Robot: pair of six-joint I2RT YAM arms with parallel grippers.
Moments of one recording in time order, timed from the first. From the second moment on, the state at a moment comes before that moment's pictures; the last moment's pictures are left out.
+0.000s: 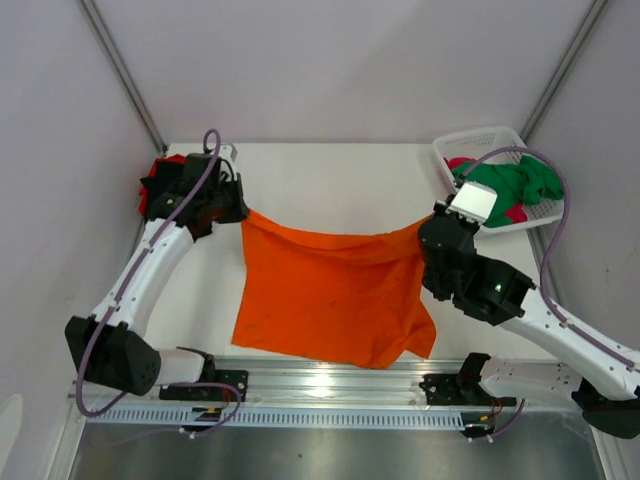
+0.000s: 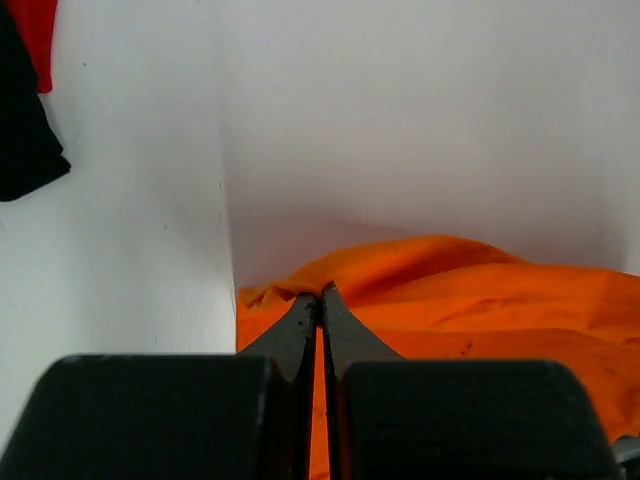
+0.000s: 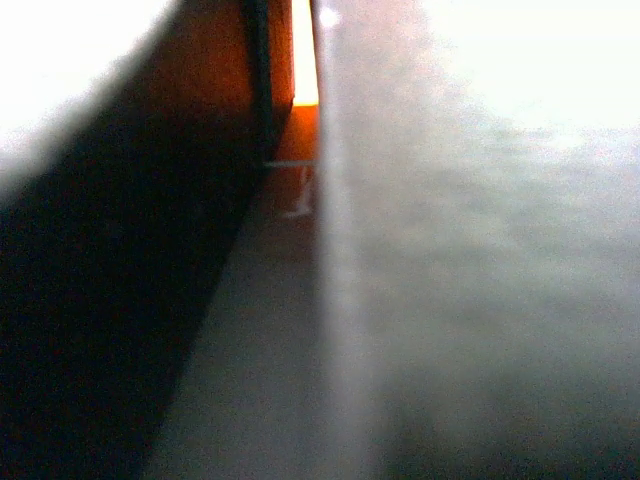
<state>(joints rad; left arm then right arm) -0.22 1.28 1.28 -0.71 0.05 -0.27 1.00 0.98 1.19 -0.47 1.26 0.47</state>
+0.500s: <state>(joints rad) -0.22 1.53 1.36 -0.58 0.05 -0.31 0.85 1.02 0.96 -0.50 1.13 0.61</state>
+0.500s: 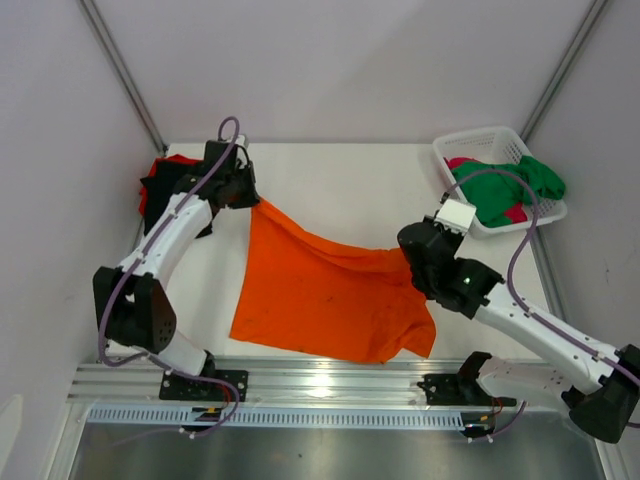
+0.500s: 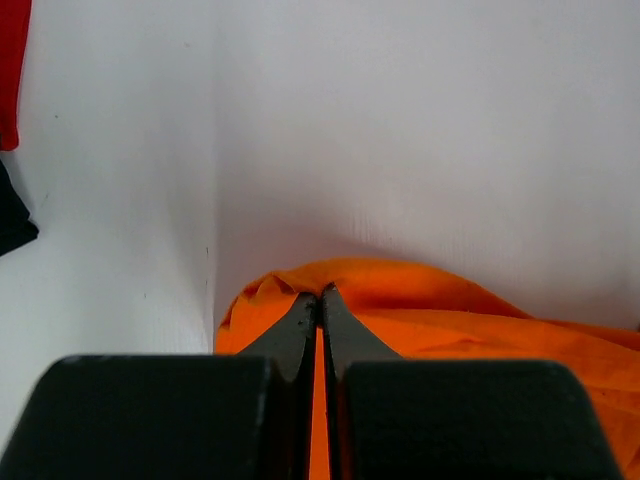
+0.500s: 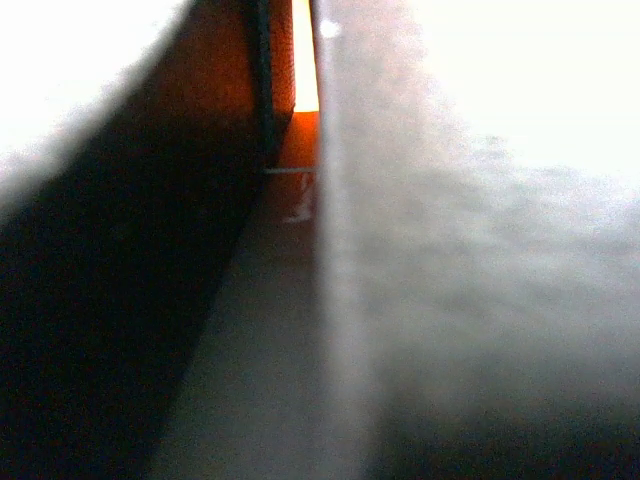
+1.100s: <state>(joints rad) -0.22 2.07 1.95 -0.76 -0.03 -0.43 0.57 1.50 1.01 -0.13 0.88 0.43</state>
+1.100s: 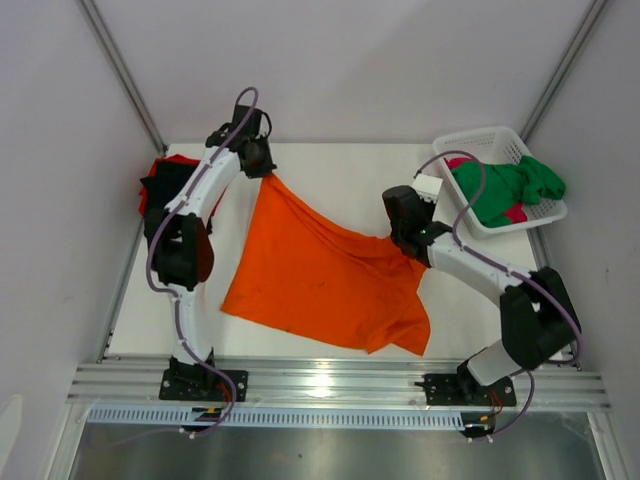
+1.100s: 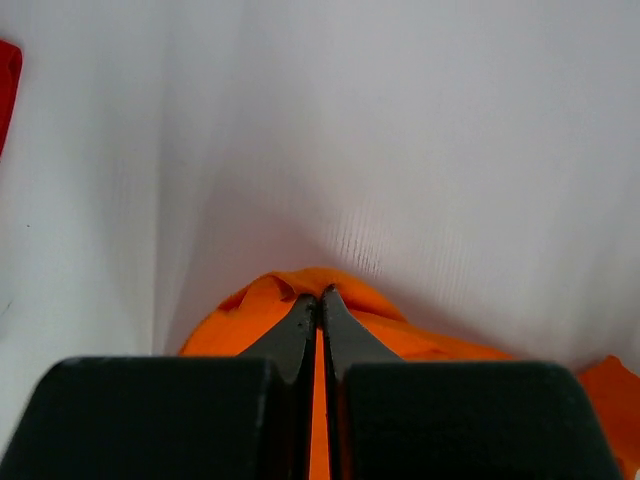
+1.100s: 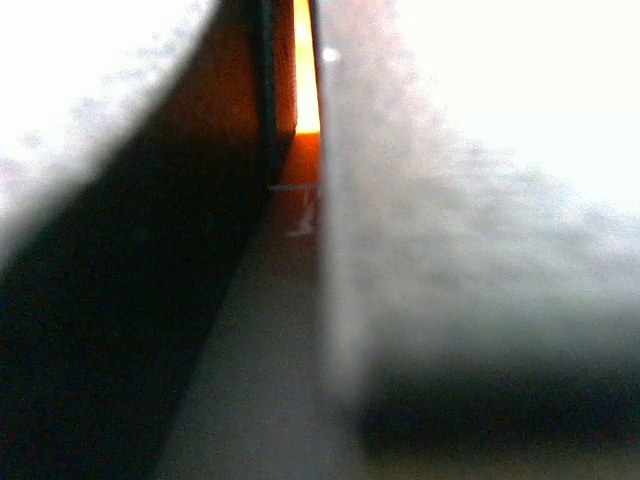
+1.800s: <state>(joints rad) -0.13 2.20 2.10 -0.93 -0.21 -0.60 0.53 1.83 1.18 -0.06 0.77 0.37</state>
